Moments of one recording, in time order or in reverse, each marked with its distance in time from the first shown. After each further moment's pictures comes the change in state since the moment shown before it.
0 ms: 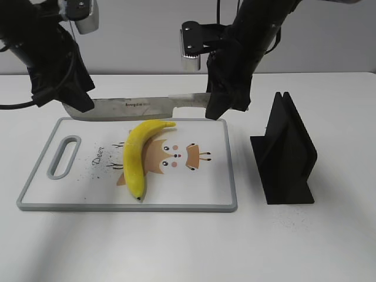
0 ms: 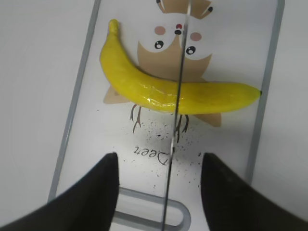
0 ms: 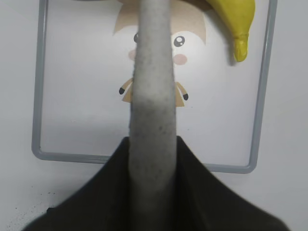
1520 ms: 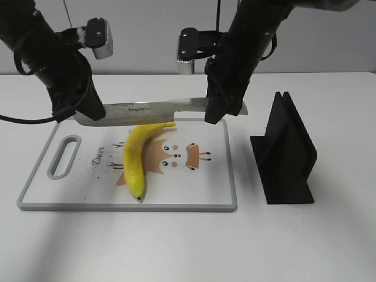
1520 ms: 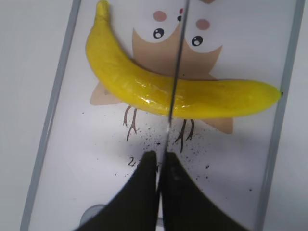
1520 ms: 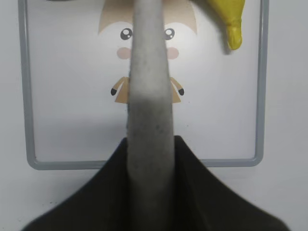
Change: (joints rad) left arm -0.001 0.122 0.000 -0.015 -0.058 0.014; right arm 0.002 0.027 -0.001 -0.043 -0.038 0.134
